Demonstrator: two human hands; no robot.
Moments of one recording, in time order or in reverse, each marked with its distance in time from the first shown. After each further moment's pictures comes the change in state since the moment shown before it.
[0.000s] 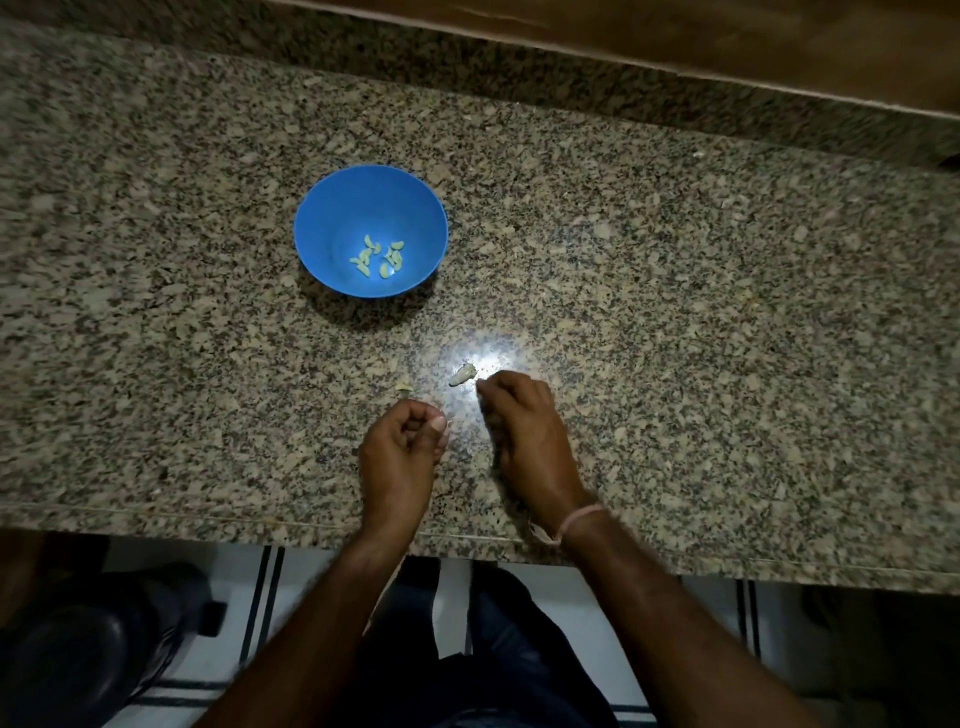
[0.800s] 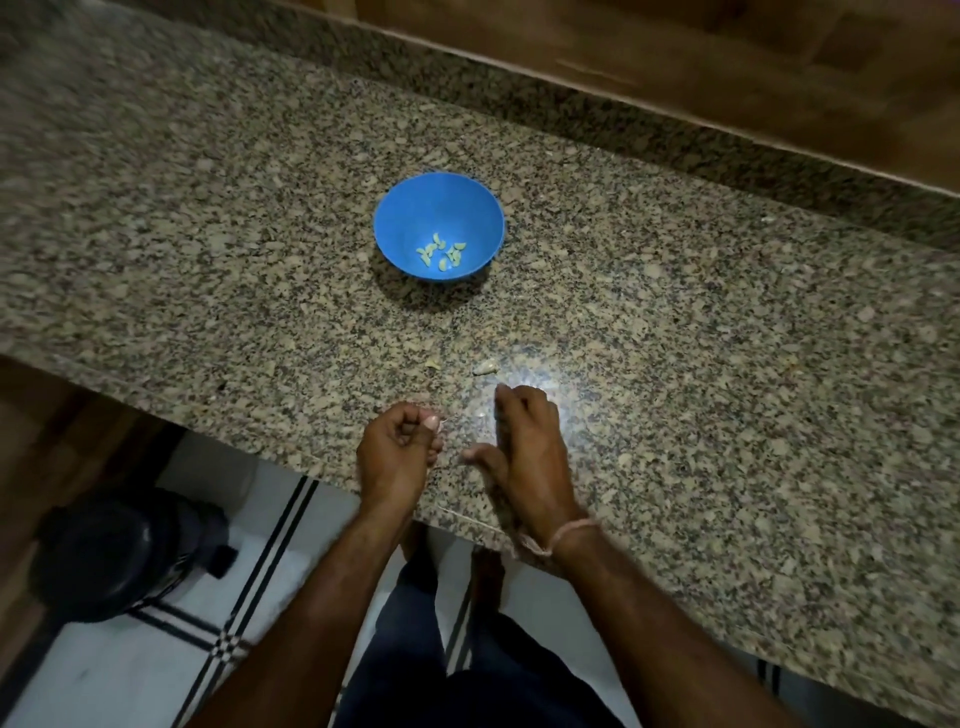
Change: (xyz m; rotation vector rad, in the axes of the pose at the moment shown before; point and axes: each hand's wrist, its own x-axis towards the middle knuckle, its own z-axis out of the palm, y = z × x) left_hand -0.032 -0.016 0.008 -0.106 0.299 -0.150; right_hand -0.019 0.007 -0.007 0.129 -0.164 -0.022
